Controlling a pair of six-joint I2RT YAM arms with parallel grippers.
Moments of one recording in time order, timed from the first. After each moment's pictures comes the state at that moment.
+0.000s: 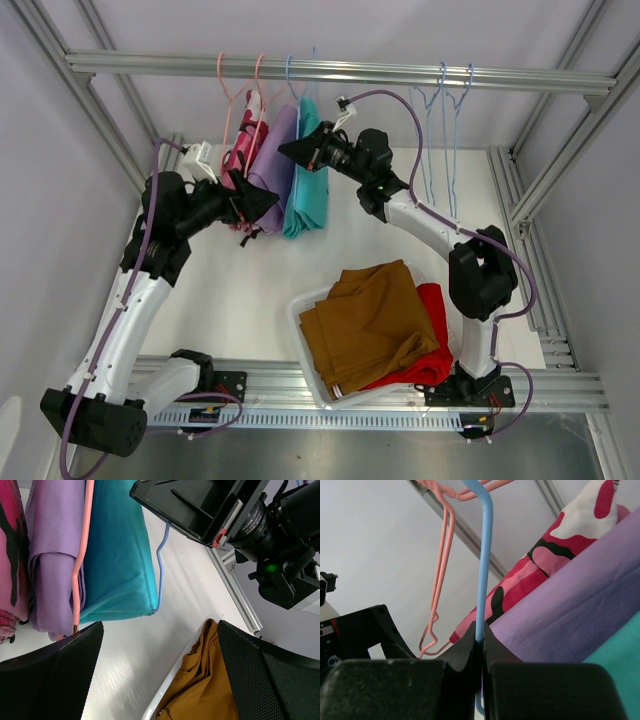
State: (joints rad) left arm -0.20 1.00 1.08 -0.30 0.46 -0.48; right arm 0.62 1.93 1.61 0.54 -0.48 0.76
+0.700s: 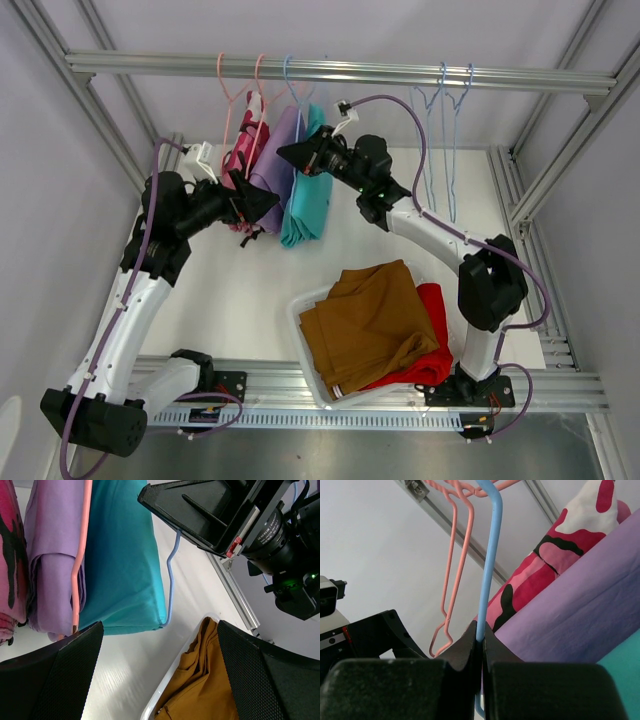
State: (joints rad) left arm -0.20 1.00 1.08 -0.30 0.48 -0.48; right arm 0.67 1.85 1.54 0.49 -0.34 0.77
